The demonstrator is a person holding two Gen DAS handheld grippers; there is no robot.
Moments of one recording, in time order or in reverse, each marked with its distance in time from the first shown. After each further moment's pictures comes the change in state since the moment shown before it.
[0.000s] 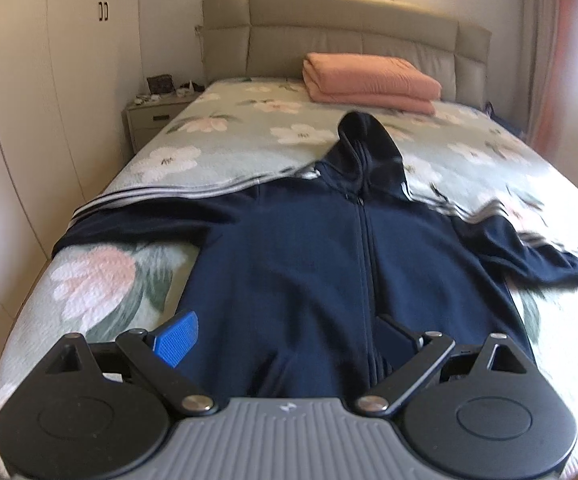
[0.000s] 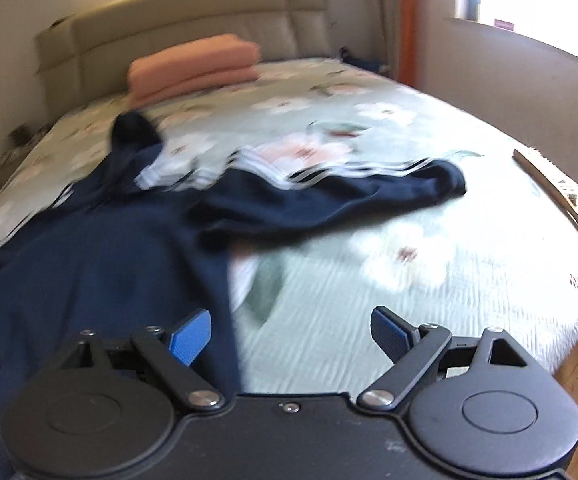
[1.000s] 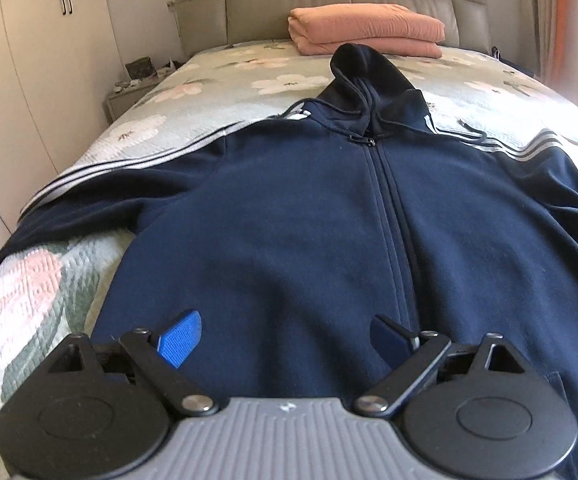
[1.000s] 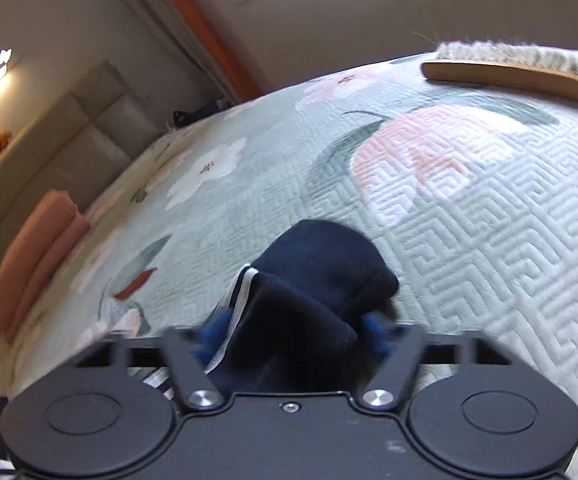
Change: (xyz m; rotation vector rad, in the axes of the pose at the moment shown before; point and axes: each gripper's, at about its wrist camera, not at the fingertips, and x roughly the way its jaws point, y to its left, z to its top) left arm 0.164 -0.033 -0.020 0.127 0.083 0.061; right arm 0.339 -0.257 0.116 0.638 -0.102 -0.079
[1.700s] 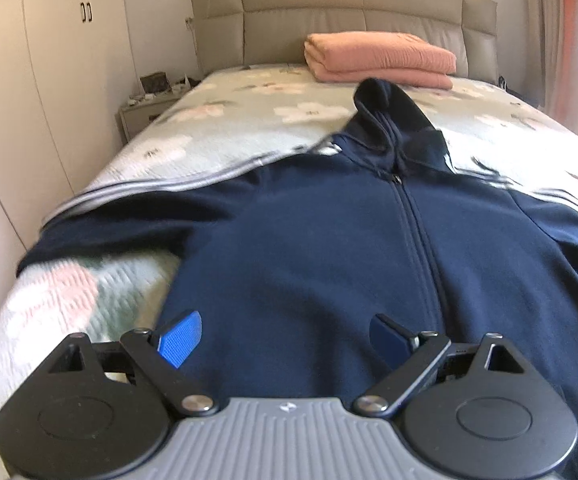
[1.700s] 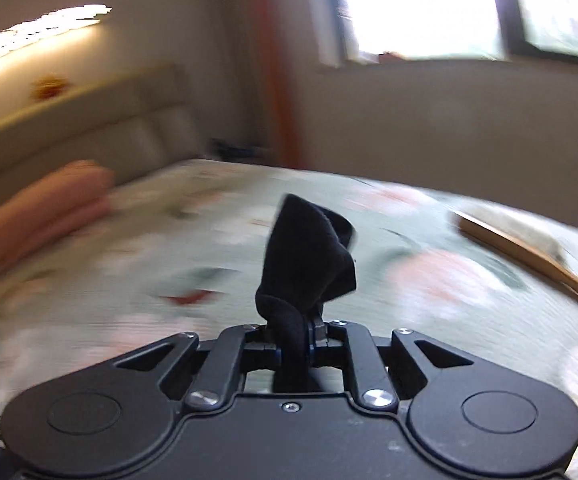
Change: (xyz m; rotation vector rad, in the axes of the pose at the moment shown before) left arm -0.028 0.049 0.012 -0.049 -0.069 -0.008; right arm -0.140 0.139 -0.027 -0.375 -0.209 -0.016
